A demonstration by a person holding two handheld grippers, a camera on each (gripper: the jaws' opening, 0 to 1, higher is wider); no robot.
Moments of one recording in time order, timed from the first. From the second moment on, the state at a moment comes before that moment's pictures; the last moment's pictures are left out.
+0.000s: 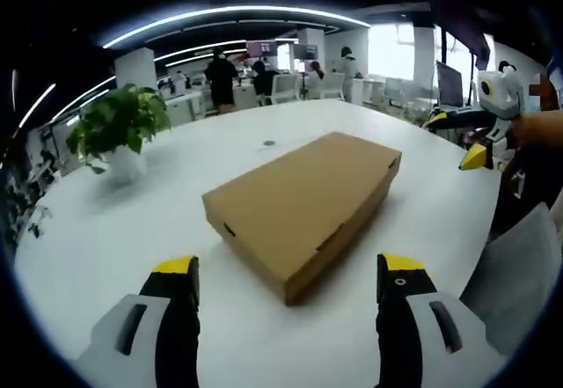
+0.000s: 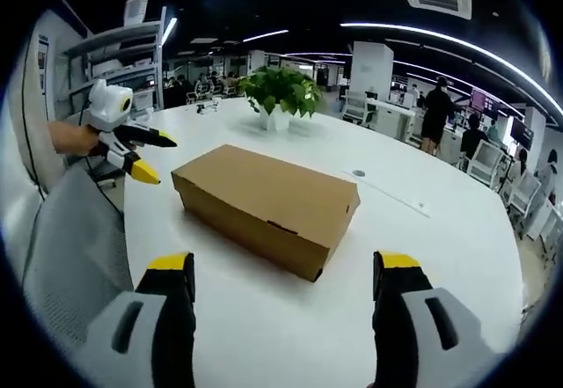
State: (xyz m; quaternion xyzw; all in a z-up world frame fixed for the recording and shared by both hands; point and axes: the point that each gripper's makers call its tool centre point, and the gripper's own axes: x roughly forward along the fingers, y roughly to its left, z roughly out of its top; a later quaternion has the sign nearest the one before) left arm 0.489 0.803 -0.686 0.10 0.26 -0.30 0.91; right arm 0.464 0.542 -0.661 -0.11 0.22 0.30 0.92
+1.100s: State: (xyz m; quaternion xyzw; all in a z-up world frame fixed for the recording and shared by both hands) left arm 0.505 0.793 -0.709 0.08 0.27 -0.26 0.92; right arm 0.516 0.539 -0.695 -0.13 0.25 0.33 0.90
